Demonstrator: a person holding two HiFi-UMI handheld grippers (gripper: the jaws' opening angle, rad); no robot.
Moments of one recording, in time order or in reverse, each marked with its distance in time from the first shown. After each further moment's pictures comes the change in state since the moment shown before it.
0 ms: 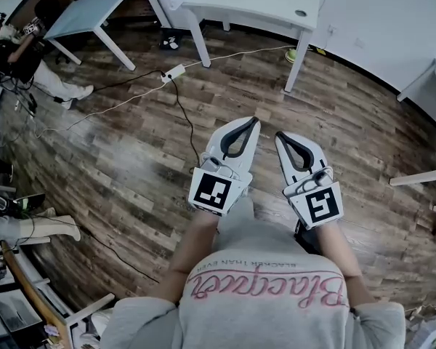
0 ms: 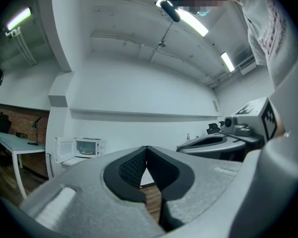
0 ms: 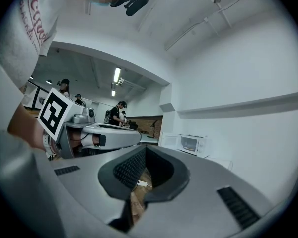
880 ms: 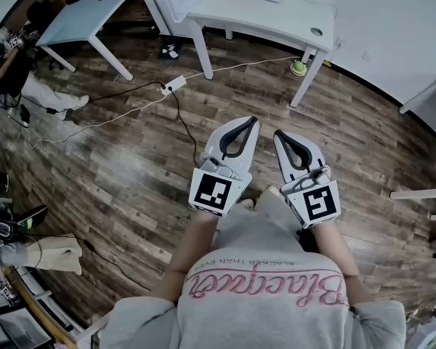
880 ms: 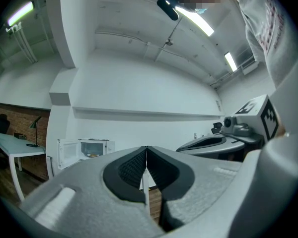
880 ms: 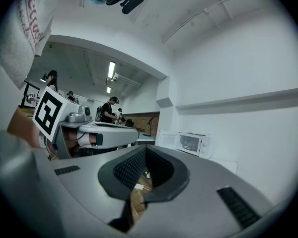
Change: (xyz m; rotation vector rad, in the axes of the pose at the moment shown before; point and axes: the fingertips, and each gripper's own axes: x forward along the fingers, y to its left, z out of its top) left arm 0.059 0.147 -0.013 0.002 -0.006 0.003; right arm 0.158 -0.035 -0.007 0.016 0.054 -0.036
